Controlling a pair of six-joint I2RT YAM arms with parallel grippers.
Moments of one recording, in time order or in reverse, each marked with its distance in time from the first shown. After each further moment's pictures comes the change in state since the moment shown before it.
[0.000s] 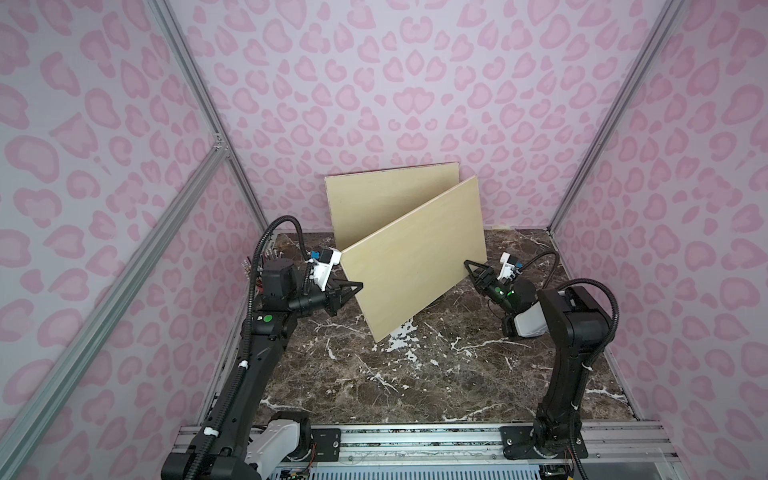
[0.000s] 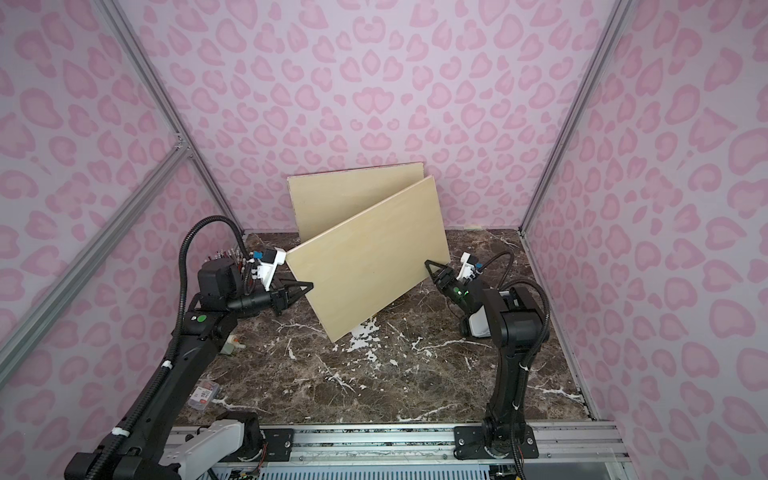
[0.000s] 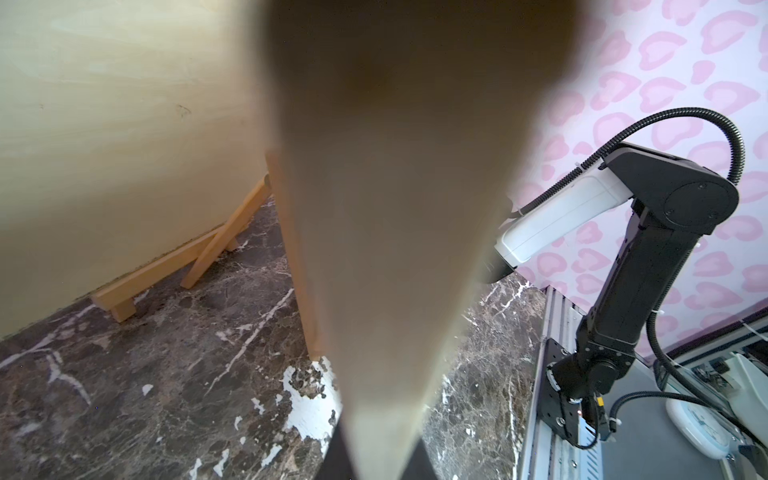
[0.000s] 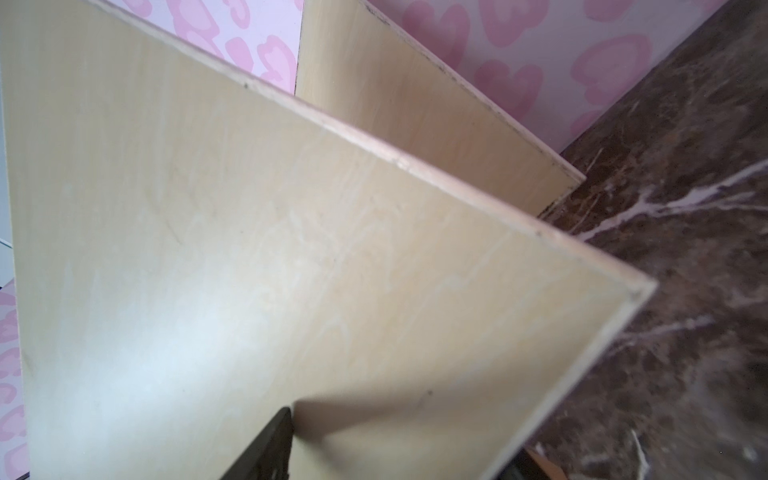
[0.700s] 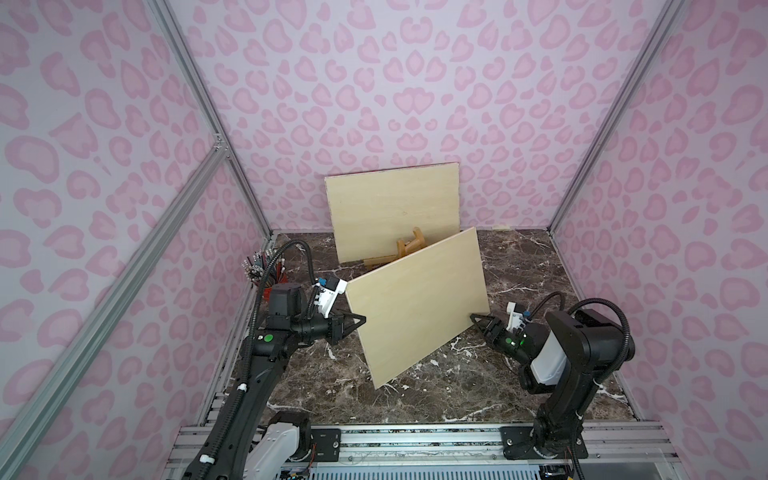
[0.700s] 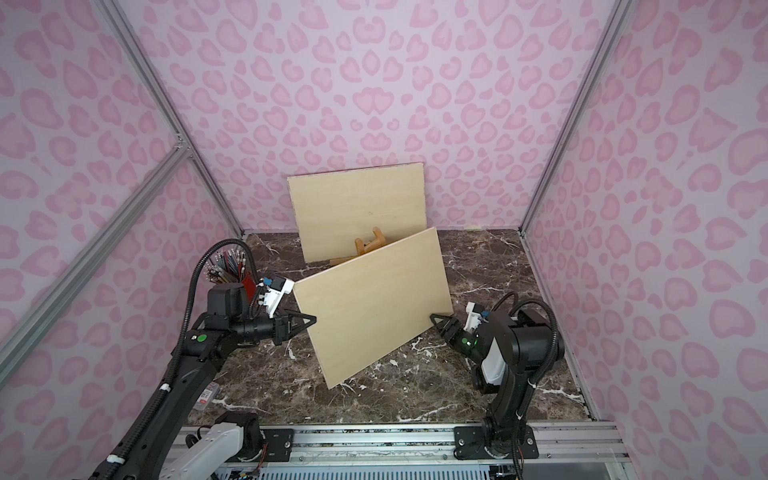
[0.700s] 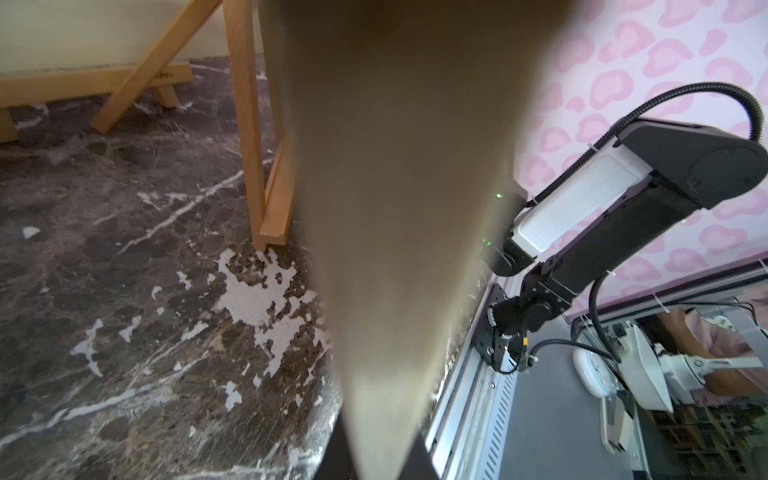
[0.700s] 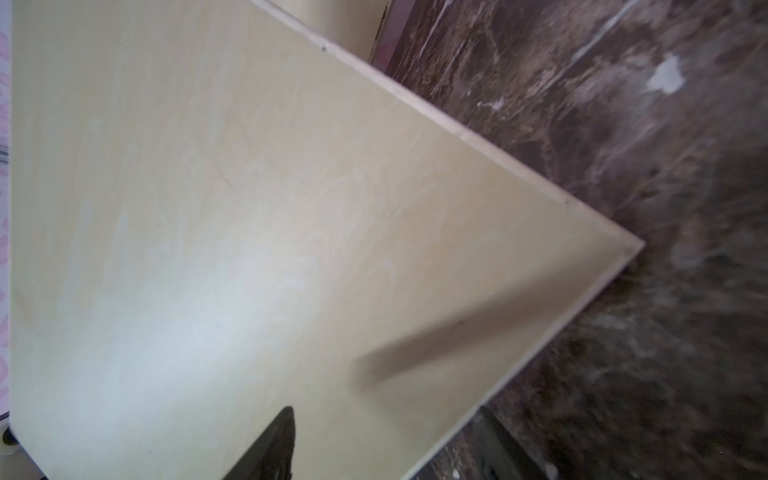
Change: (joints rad) left arm -0.024 -0.103 -0.115 -0.246 0.011 -0.023; right arm -0.029 -0.114 -0.513 0.040 -0.045 -0.125
